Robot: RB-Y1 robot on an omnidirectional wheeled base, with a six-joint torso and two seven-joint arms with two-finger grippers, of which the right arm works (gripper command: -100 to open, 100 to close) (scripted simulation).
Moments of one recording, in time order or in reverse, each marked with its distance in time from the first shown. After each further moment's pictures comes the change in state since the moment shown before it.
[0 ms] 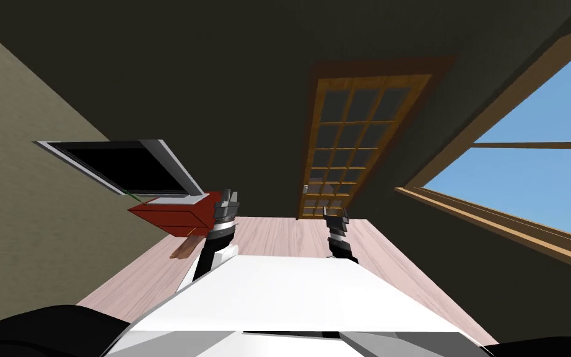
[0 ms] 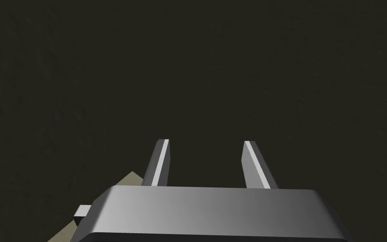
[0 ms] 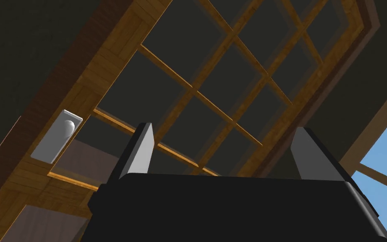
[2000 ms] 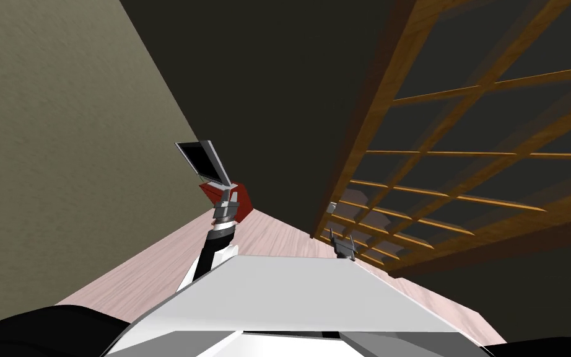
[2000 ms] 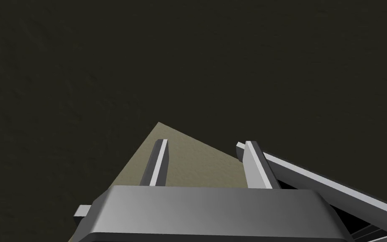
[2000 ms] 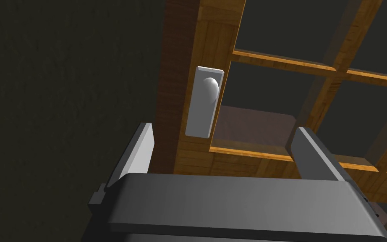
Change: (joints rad) arm -0.008 -0.109 0.116 0.468 -0.366 -0.221 -0.474
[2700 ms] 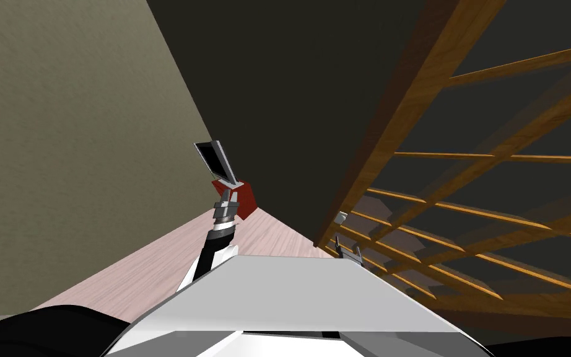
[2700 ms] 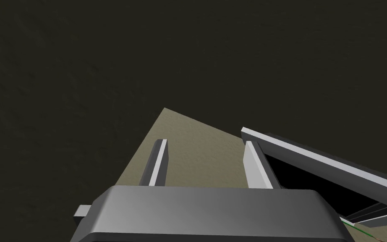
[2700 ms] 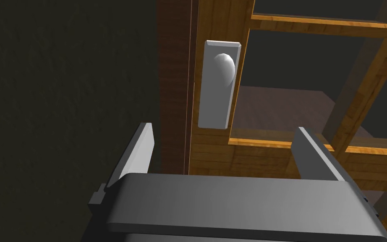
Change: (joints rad) arm 0.005 -0.031 0.032 0.122 -0.107 -0.058 -0.135
